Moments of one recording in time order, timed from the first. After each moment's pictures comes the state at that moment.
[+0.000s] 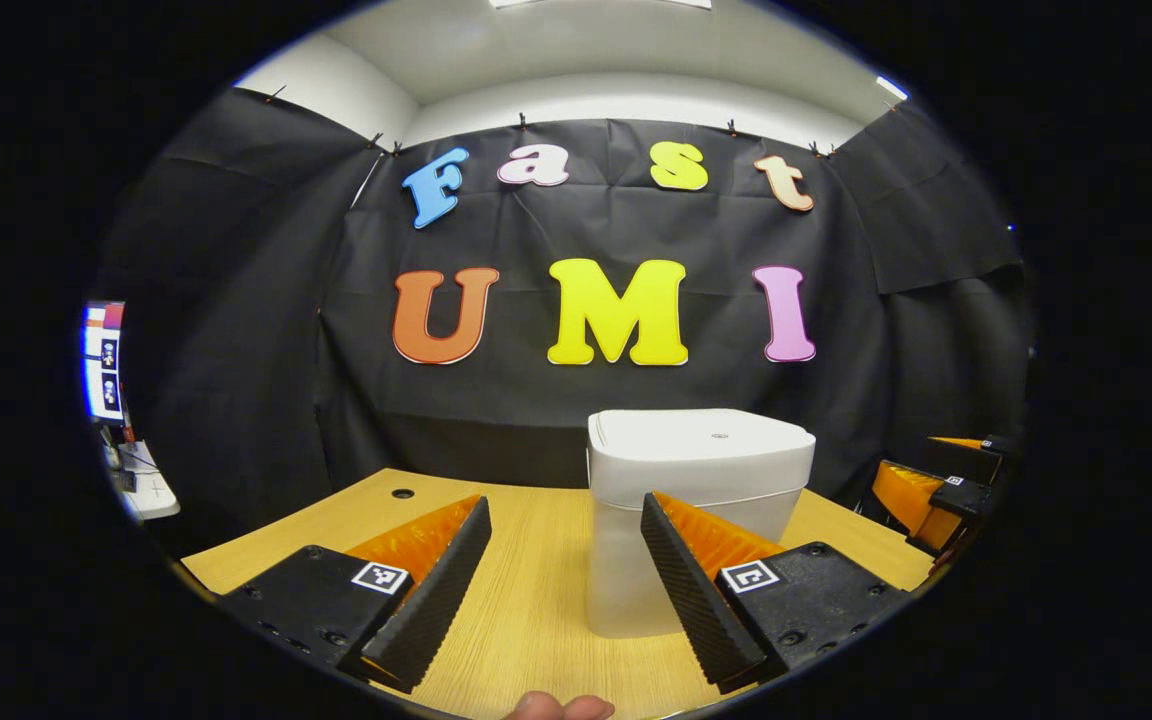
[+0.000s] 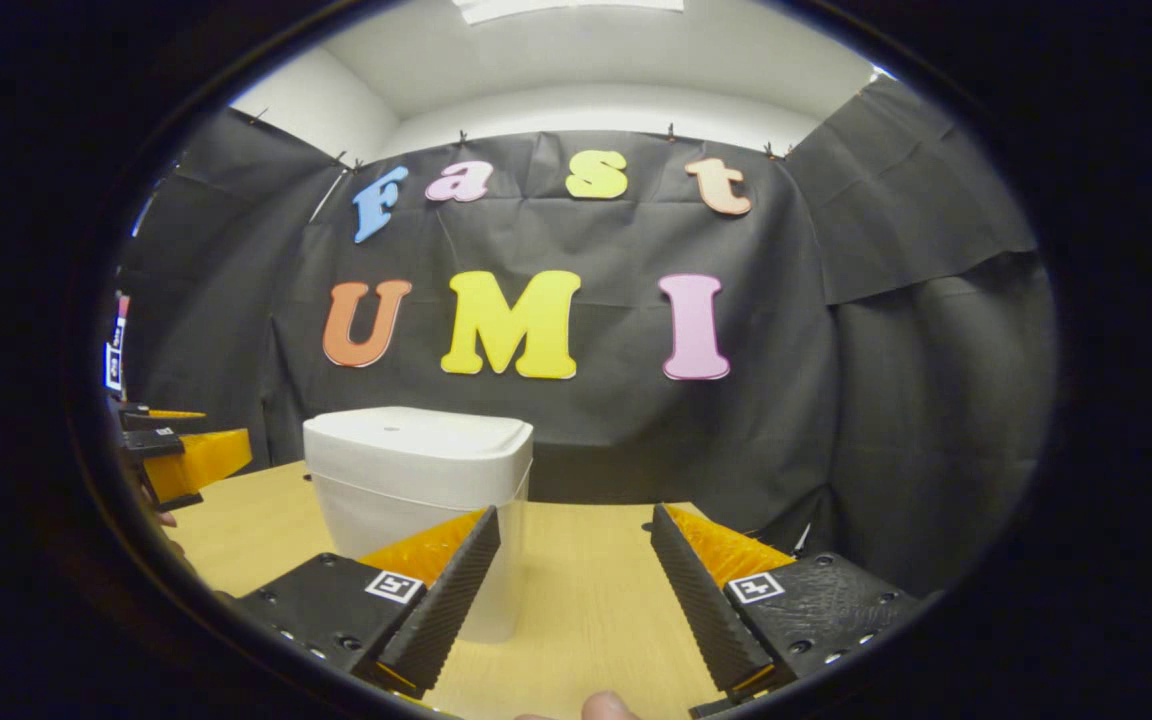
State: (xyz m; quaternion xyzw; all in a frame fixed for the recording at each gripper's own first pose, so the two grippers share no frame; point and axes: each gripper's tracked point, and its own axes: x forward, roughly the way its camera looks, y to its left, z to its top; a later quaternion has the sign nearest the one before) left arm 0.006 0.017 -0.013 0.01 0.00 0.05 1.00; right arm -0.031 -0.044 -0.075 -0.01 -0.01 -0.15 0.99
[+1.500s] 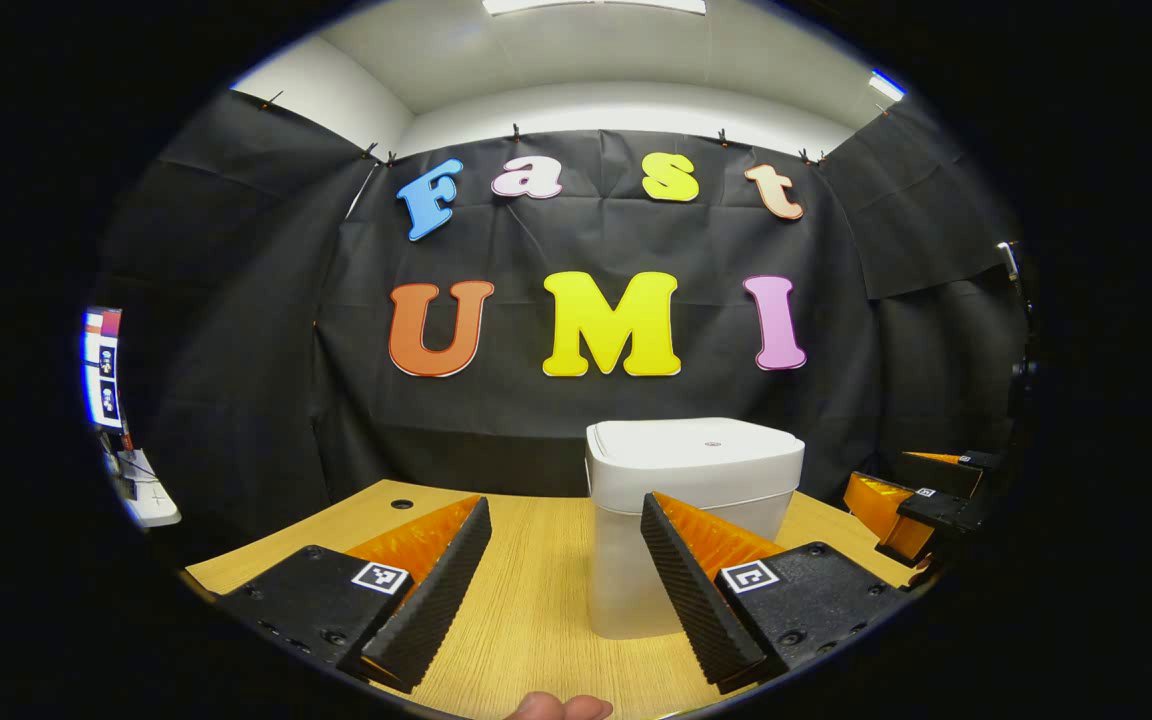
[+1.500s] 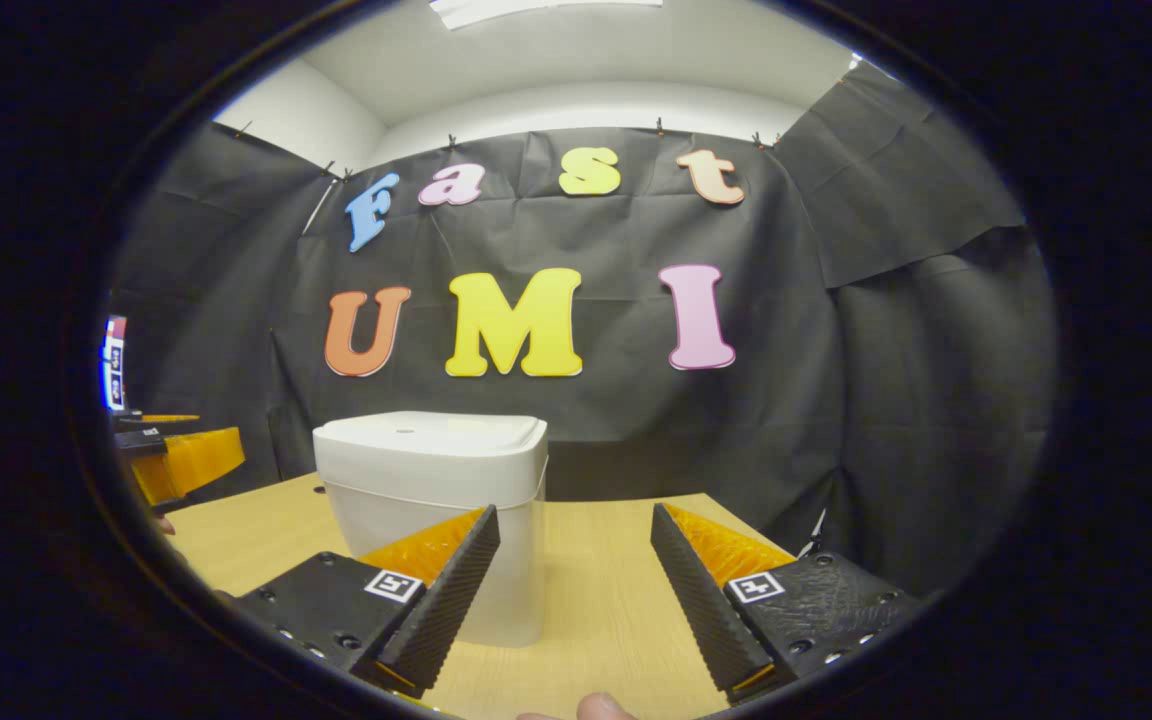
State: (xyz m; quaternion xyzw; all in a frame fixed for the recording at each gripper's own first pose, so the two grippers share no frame) left arm -0.006 0.015 -0.001 0.02 -0.02 0.03 1.00; right arm -0.025 -0.031 -0.083 0.01 -0.01 -0.15 0.99
